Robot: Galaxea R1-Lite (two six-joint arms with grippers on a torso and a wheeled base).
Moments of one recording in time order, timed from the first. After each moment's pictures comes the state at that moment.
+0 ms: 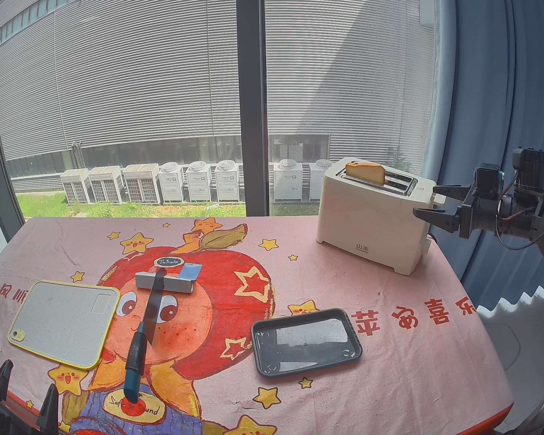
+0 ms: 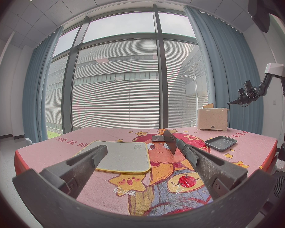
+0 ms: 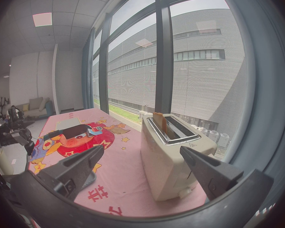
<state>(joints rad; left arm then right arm) 0.00 0.02 -0.02 0.00 0.00 0.00 0.05 1.75 -0.91 -0.49 0.68 -0.22</state>
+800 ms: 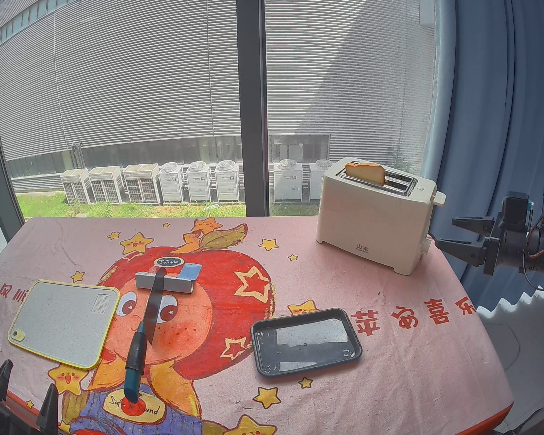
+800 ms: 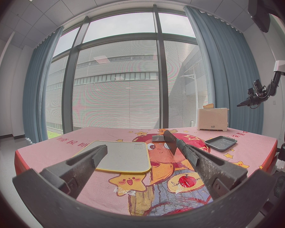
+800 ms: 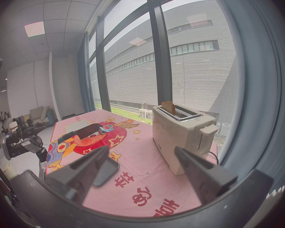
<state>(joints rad) 0.00 0.02 -0.02 0.00 0.00 0.00 0.05 1.51 -0.63 -0.51 0.66 -0.12</state>
